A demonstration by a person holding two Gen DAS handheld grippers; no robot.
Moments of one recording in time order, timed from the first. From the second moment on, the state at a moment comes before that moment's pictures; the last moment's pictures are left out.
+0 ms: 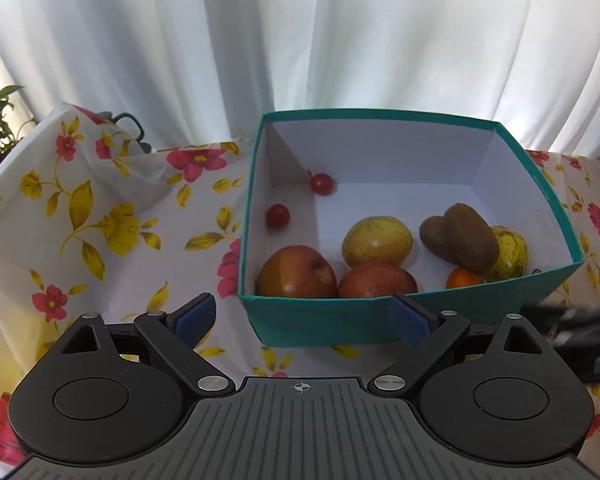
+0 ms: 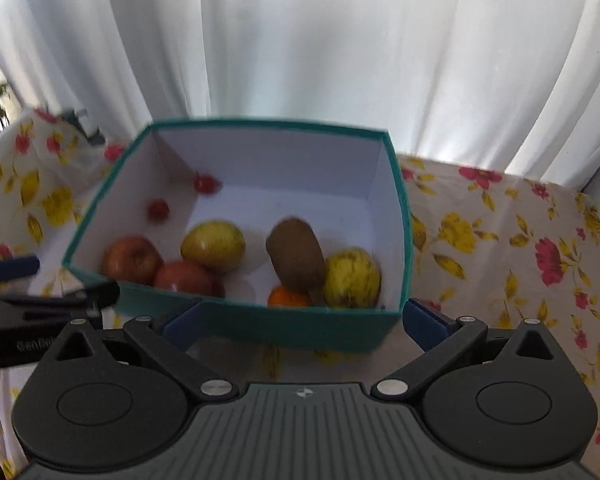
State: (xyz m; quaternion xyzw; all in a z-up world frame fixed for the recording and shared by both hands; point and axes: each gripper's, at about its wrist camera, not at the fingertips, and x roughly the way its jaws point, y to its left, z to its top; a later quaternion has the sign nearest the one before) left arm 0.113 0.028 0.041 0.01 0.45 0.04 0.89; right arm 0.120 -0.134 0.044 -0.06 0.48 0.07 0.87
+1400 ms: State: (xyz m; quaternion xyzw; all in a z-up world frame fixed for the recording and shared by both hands) left arm 0.131 0.014 0.016 0.04 0.52 0.03 0.85; right arm 0.141 -0.125 0.010 -0.10 0.57 0.02 0.81
